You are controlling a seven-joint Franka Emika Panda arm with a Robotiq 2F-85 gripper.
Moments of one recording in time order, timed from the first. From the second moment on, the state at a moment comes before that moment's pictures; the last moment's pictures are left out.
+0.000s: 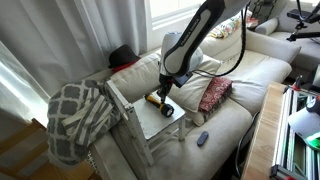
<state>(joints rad) 0.01 0.69 0.24 -2.03 0.20 2.79 -0.14</state>
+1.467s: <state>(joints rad) 0.08 0.70 0.19 -2.00 0.16 2.74 -0.09</state>
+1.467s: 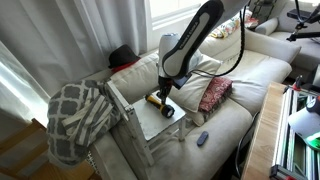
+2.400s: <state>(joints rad) 0.16 0.72 0.09 -1.93 0.12 2.69 0.09</state>
